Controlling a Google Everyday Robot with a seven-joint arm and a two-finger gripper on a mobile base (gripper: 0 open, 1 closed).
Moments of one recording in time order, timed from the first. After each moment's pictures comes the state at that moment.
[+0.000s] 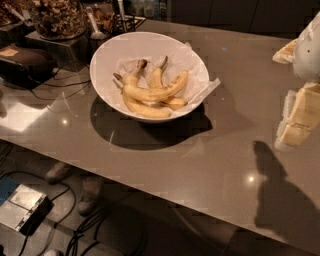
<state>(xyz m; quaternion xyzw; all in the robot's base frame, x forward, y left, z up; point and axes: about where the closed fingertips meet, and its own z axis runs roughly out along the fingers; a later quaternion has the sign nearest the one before) 0.438 -0.216 0.977 -0.60 0.78 -0.04 0.16</state>
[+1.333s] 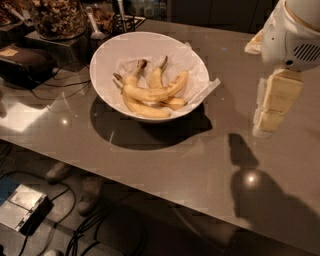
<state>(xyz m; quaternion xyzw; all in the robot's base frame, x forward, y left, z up) 0.460 -0.179 0.984 -0.64 0.75 -0.04 0.15</state>
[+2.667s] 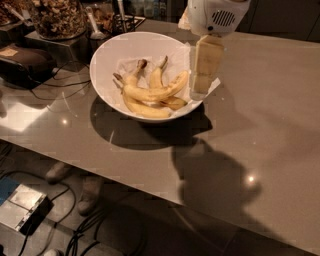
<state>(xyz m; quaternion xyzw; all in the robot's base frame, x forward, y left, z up) 0.537 -0.066 1.002 -0.72 0.67 0.00 0.19</state>
